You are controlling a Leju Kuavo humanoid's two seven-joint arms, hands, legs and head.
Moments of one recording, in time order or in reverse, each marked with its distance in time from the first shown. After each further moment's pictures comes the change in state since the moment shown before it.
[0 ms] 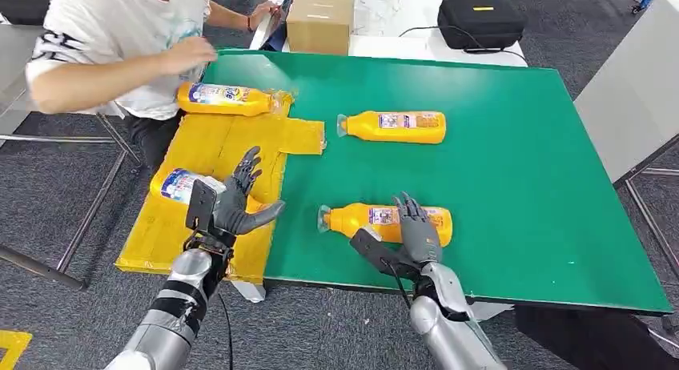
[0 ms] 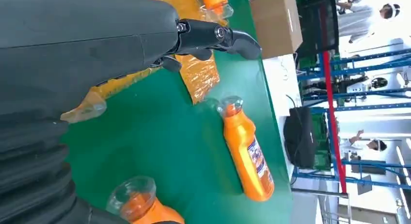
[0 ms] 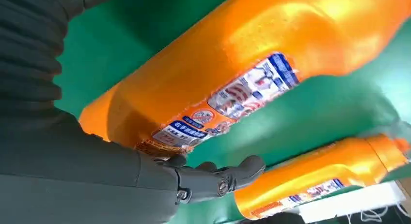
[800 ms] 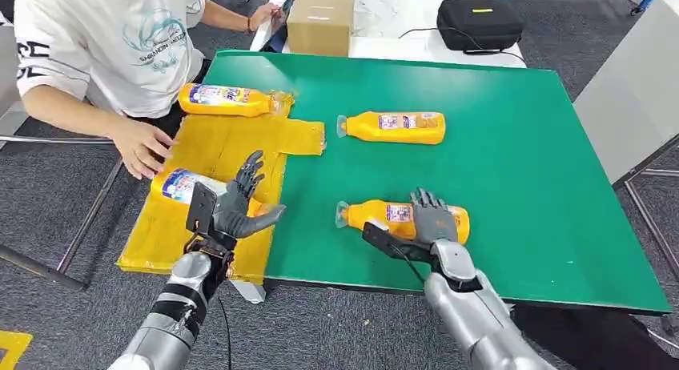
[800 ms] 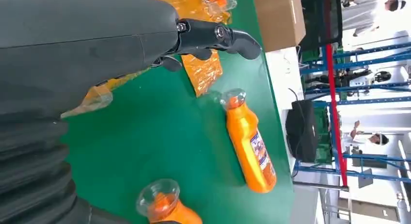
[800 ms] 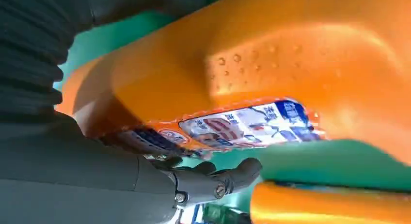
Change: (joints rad) left arm 0.014 0.000 0.003 -0.010 0.003 -0.040 0.015; right arm -0.177 -0.051 0.038 0.194 0.199 0.185 0.113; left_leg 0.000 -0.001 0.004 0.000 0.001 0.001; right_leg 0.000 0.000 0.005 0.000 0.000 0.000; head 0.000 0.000
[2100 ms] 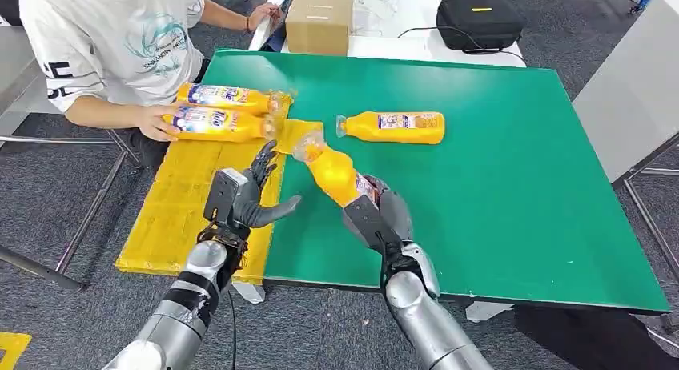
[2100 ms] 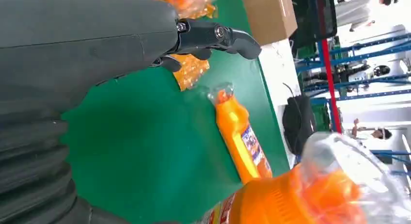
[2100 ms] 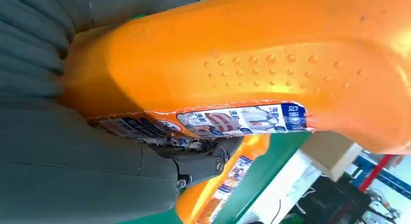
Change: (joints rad) left arm -0.065 -0.028 -0.075 0.047 -0.004 0.074 0.016; right arm 0.107 0.209 -0.046 -0.187 -0.604 -0.286 -0.400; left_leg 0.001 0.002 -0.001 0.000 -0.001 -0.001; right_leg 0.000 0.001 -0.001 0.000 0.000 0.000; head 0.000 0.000
